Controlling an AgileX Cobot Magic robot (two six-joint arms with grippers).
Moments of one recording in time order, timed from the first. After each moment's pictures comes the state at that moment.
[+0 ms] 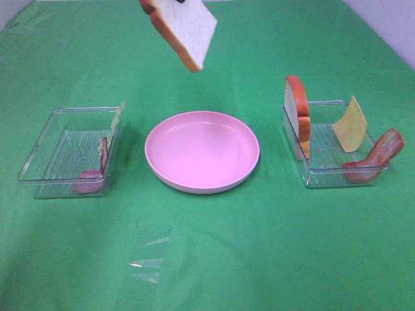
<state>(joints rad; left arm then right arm) -0.36 2.10 -2.08 -0.56 0.97 0.01 0.12 0.00 -0.45 0.00 1.11 0.04</state>
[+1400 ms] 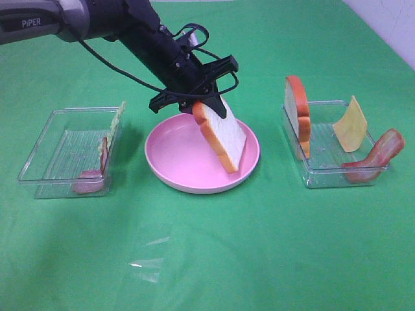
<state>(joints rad) -0.45 2.43 -2.08 -0.63 0.97 -0.10 0.12 0.00 -0.45 0.00 1.11 0.04</state>
